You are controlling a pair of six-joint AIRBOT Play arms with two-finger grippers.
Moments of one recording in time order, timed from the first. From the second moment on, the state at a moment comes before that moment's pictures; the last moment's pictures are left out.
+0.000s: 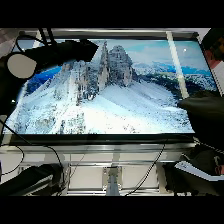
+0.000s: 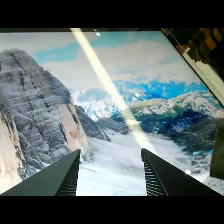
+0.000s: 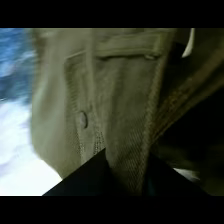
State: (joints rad) left arm -0.39 -1.17 1.49 1.11 -0.71 -1.46; right arm -1.11 -1.25 1.43 -1.33 1.45 1.62
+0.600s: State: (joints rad) left arm -0.38 -1.17 1.49 1.12 -0.71 -1.46; right arm -1.14 -1.25 1.44 -1.26 1.44 1.63
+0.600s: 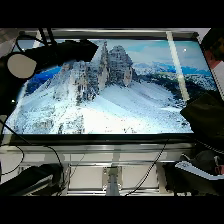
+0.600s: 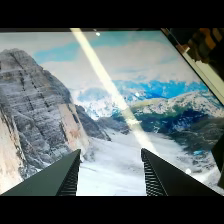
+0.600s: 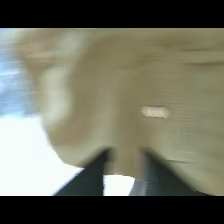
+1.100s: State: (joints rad) left arm -0.21 -1.00 1.49 1.25 -0.94 -1.45; right arm -0.43 -1.28 1.44 -0.77 1.39 1.44
